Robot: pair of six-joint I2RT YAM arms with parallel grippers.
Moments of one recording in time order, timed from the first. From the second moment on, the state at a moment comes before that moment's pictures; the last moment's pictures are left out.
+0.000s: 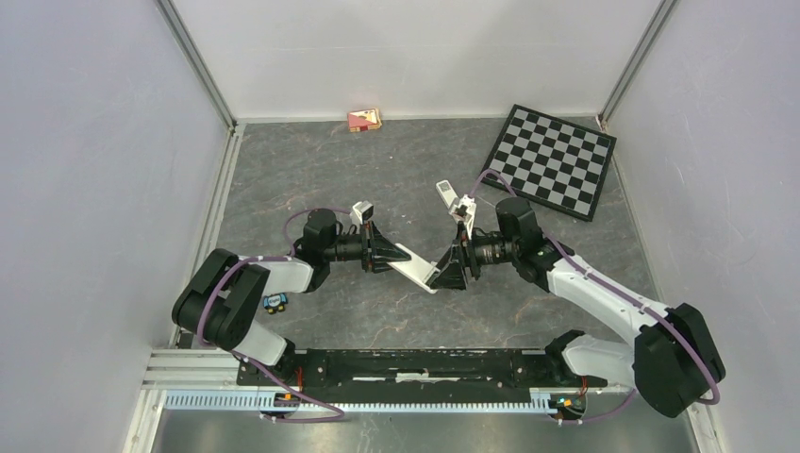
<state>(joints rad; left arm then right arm) -0.43 1.51 0.44 0.79 0.98 -1.43 0.54 1.17 0.64 -0.02 -0.93 0.19</state>
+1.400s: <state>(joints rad) -0.43 1.47 0.45 0.79 0.97 -1.46 0.55 1.16 0.63 0.03 -0.93 0.22</state>
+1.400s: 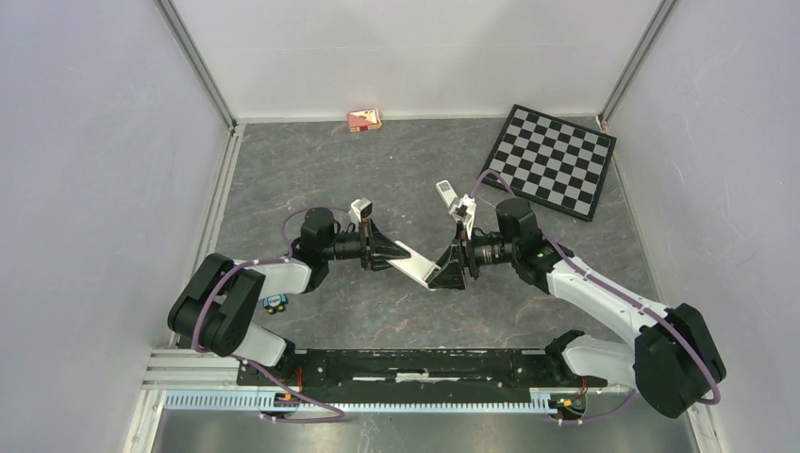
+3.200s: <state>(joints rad) -0.43 1.39 0.43 0.95 0.98 -1.64 0.50 1.14 0.59 0.19 -0.96 0.36</state>
